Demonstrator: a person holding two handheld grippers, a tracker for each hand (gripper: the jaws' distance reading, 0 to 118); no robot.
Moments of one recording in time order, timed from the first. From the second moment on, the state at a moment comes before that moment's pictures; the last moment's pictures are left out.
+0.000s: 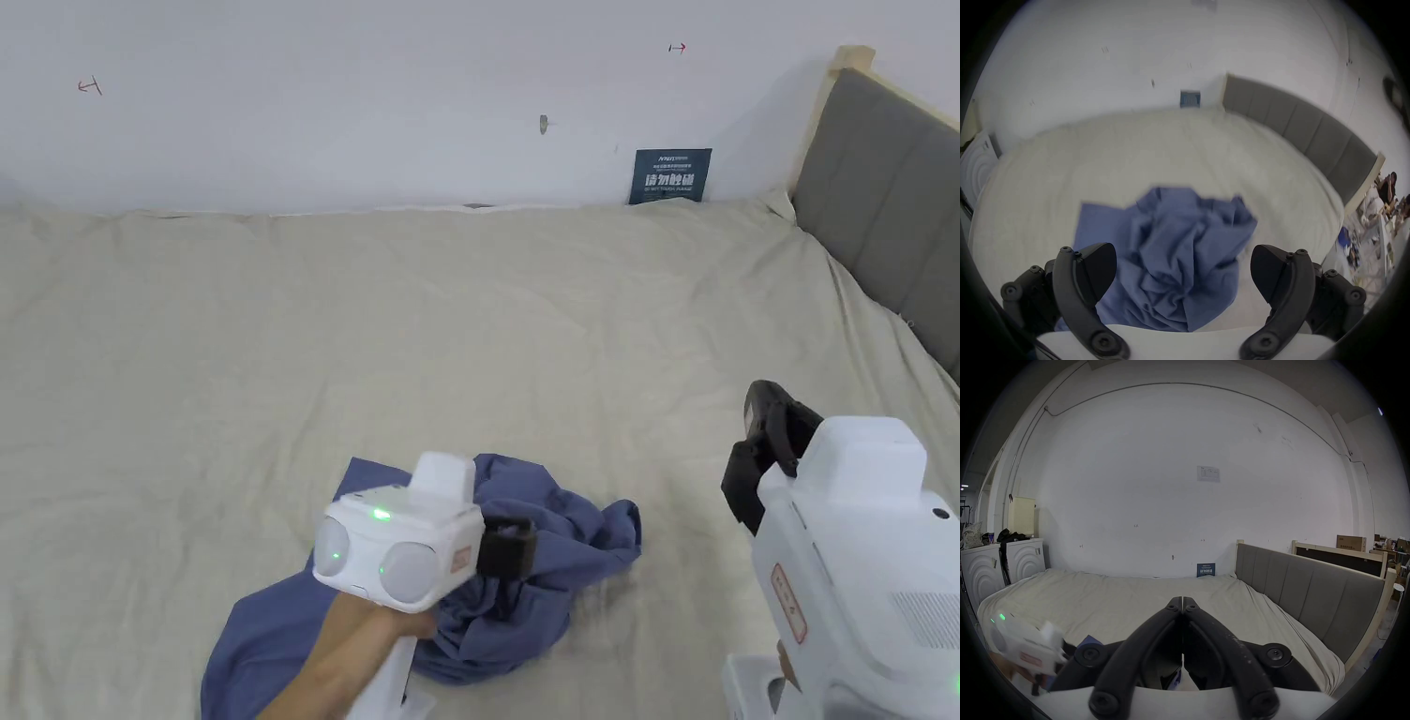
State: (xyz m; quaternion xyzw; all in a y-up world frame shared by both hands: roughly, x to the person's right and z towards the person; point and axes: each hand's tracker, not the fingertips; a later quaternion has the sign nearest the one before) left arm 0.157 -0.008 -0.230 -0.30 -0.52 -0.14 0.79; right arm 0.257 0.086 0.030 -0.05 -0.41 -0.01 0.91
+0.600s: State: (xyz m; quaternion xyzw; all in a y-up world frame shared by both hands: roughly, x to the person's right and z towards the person) left arm 0.017 0.098 -0.252 0.01 -0.37 -0.02 0.93; right arm 0.233 0.116 0.009 -0.01 -0.39 0.02 0.92
